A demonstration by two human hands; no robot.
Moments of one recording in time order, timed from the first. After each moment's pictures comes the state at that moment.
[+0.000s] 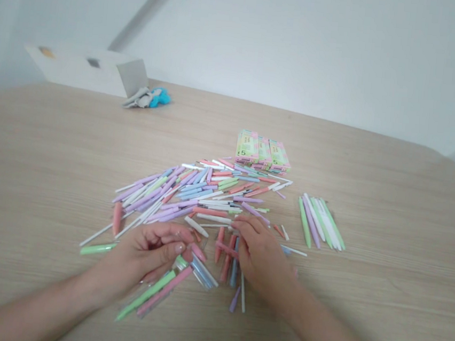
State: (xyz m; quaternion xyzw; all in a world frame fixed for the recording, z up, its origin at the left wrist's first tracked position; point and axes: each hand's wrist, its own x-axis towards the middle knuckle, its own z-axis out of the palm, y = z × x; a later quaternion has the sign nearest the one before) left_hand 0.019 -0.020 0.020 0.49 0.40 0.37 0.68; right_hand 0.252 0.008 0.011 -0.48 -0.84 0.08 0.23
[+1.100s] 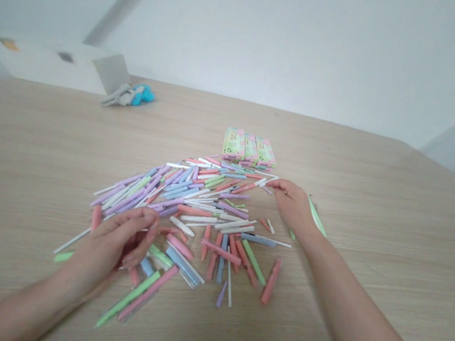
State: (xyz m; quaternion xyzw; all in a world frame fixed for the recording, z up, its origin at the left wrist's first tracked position) left_hand 0.013 -0.011 0.018 0.39 0.45 0.44 0.67; right_hand 0.333 0.083 0.031 -0.67 -0.67 0.10 0.31
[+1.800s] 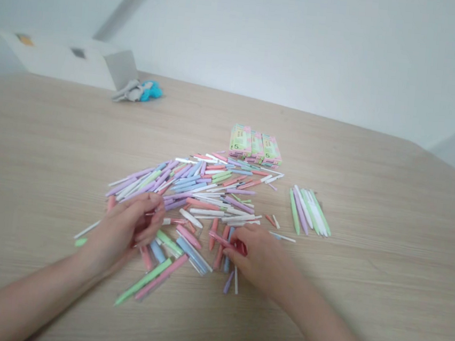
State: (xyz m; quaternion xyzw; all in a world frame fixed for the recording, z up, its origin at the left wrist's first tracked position) left_hand 0.012 -0.006 0.024 0.36 0.43 0.51 0.65; right_hand 0.259 -0.012 0.030 -0.52 -0.83 0.17 0.07
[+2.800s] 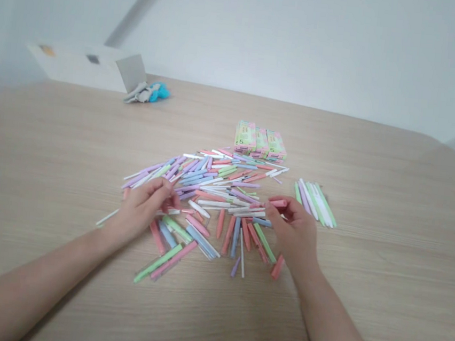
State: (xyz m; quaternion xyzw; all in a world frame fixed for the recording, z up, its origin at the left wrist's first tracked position) left_hand -0.008 0.010 0.009 0.65 0.54 0.40 0.36; right_hand 0.278 -0.008 0.027 -0.64 -0.55 0.24 0.48
